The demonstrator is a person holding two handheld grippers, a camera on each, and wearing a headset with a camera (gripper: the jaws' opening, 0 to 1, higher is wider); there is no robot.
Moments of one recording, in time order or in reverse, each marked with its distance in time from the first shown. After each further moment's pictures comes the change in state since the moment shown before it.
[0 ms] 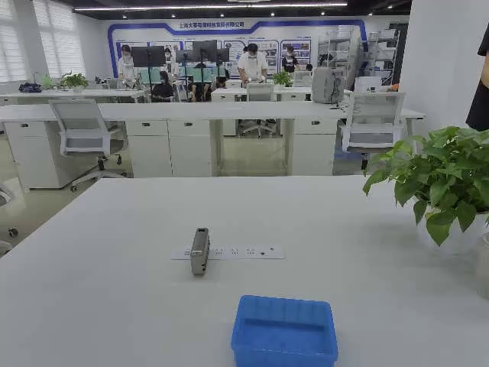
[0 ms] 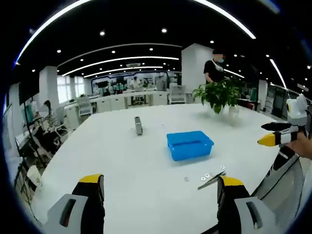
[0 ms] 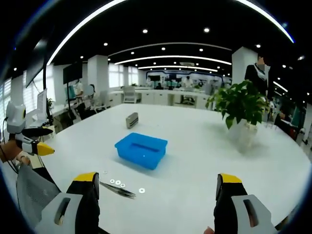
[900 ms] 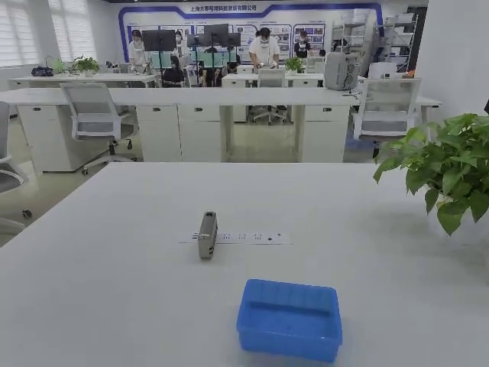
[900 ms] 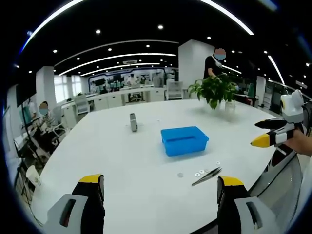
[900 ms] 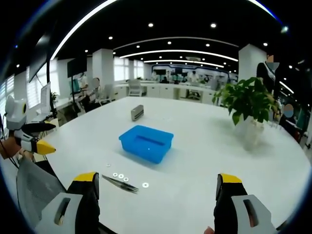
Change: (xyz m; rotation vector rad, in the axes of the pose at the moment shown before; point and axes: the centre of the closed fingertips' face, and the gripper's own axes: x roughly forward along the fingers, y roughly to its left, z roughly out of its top) left arm 0.001 -0.010 -0.005 -0.020 0.009 -0.012; right arm 0.005 0.002 -0.008 -0.014 0.035 0.023
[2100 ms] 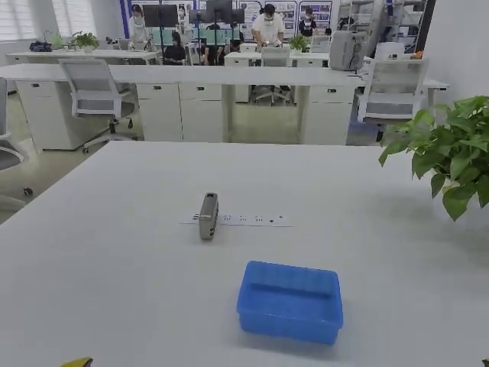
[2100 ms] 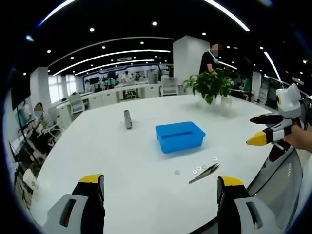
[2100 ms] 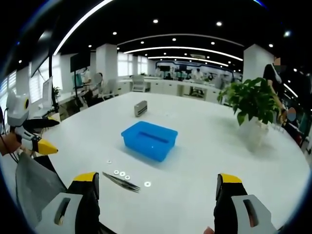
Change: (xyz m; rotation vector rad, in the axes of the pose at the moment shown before) left arm 0.014 -0.006 -0.007 0.028 0.049 -0.035; right arm 0.012 0.007 -0.003 -0.031 0.039 0.024
